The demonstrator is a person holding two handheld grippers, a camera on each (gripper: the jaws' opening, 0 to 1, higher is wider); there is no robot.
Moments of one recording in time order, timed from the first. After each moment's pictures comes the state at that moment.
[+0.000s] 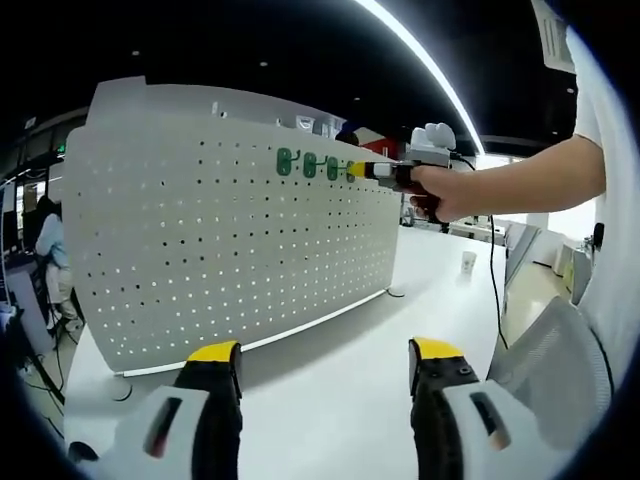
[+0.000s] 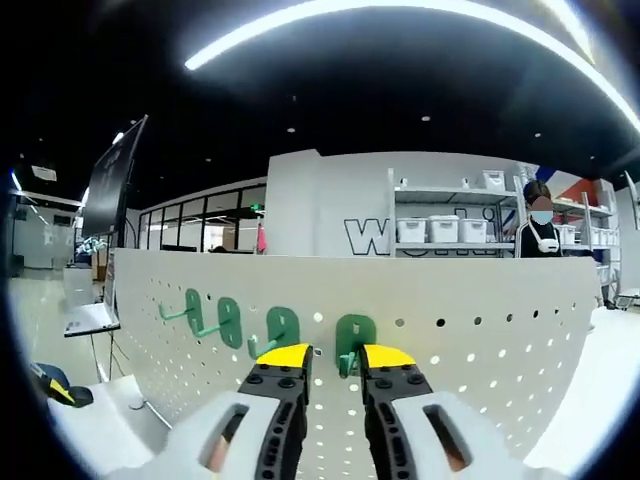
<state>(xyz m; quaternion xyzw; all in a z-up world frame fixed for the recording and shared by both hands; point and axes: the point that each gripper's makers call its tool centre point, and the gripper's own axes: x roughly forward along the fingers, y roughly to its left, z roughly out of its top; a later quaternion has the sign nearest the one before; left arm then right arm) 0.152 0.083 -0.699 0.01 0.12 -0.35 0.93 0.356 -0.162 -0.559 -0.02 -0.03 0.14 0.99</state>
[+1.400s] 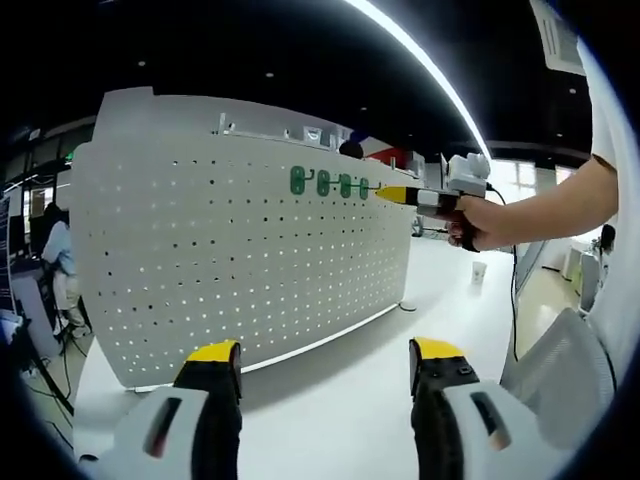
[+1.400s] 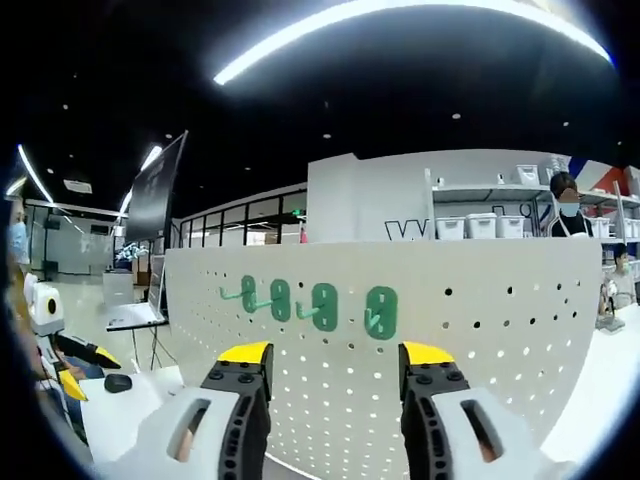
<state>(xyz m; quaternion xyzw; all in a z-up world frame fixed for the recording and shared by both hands) 0.169 0.090 -0.679 0.01 0.09 -0.33 0.94 0.304 -0.162 -0.573 0.00 -0.04 0.23 0.97</state>
